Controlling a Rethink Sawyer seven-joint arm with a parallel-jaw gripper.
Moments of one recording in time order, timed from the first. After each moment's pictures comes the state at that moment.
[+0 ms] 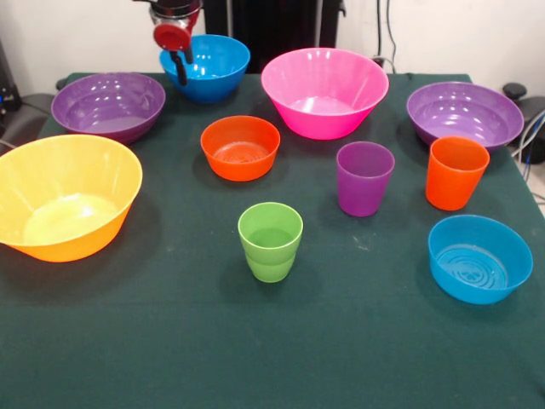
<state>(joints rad) -1.13 -0.64 0.68 2.12 -1.05 0.70 0.64</state>
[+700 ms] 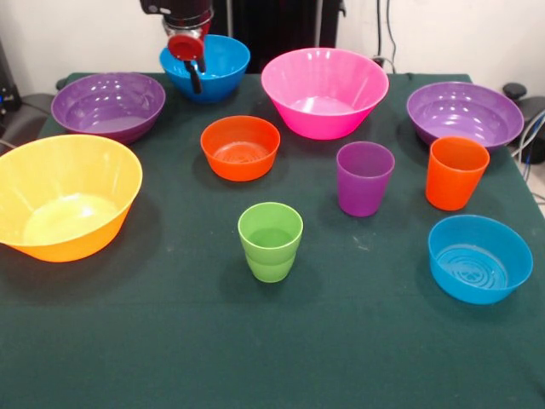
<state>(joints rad) -1.12 -0.57 0.66 2.11 -1.08 0.64 0.64</state>
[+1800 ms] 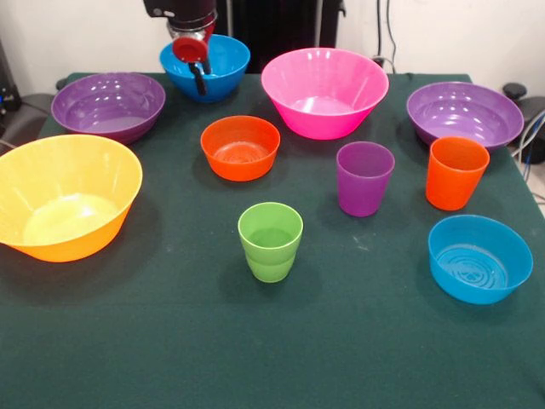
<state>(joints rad) -1.11 -0.55 0.63 2.11 -1.09 0.62 0.64</state>
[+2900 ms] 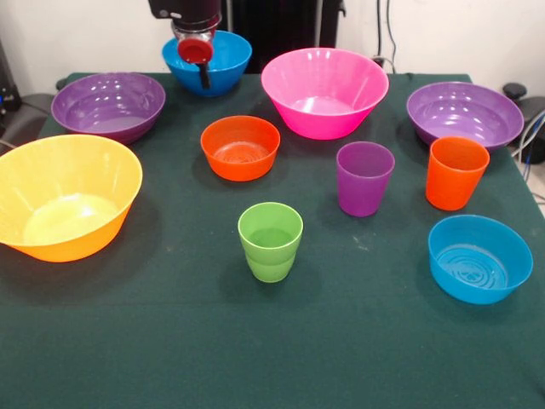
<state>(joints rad) -1.06 -0.56 0.61 2.11 -1.12 0.62 0.64</state>
